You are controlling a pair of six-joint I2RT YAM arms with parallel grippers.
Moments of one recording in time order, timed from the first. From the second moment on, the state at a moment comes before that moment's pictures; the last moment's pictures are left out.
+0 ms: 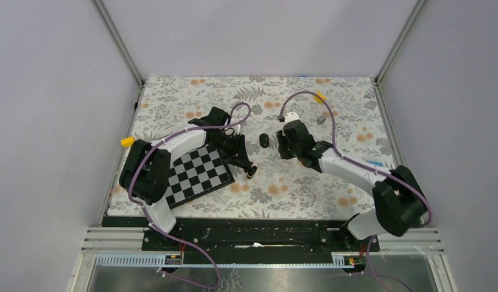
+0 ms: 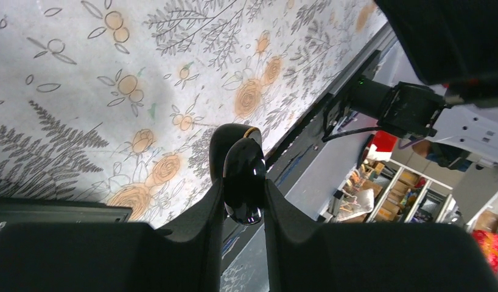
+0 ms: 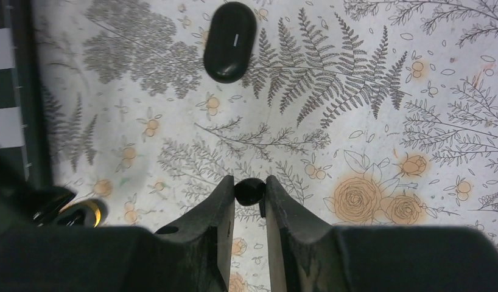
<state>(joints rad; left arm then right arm) -0.45 1.73 1.15 -0.60 0.80 -0.39 0.65 1.51 0.93 -0.22 0.17 0.27</state>
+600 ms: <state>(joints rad) -0.46 1.76 1.18 -0.42 0.95 -0.63 0.68 1.19 0.64 0.33 -0.09 0.36</state>
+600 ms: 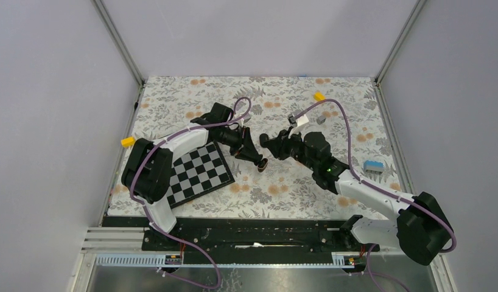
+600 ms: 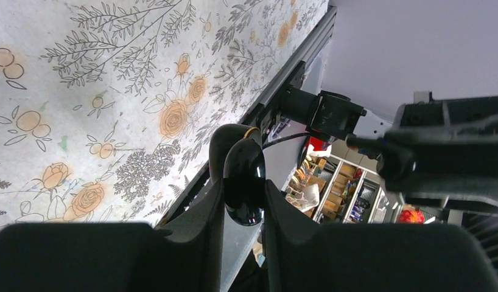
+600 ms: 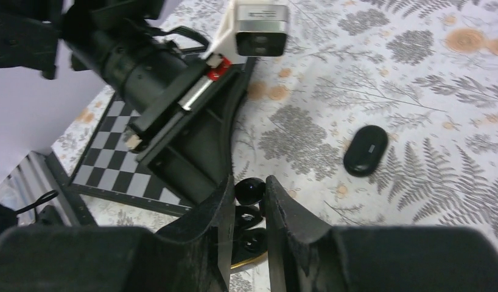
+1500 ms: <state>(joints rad) -0.44 1.76 1.15 -0.26 1.05 -0.80 0.75 1.15 0.52 0.47 -0.07 0.38</state>
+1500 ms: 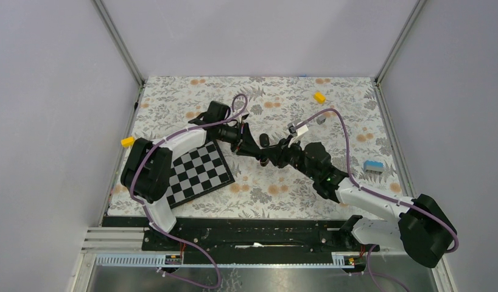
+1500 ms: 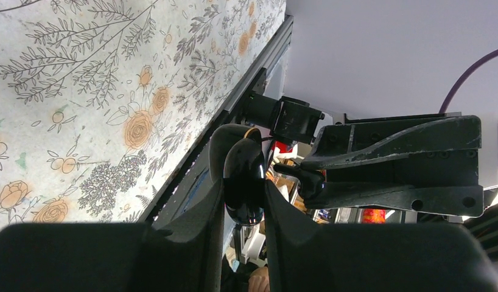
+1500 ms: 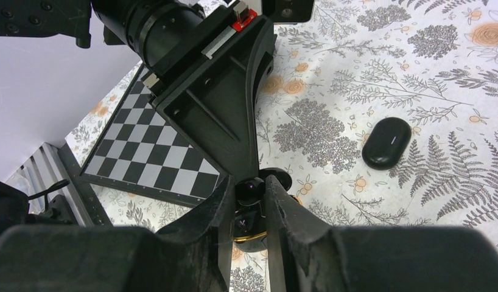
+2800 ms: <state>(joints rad) -0.43 1.76 1.13 -0.23 1.17 -0.84 0.75 1.17 0.48 0.58 -0.05 0.39</state>
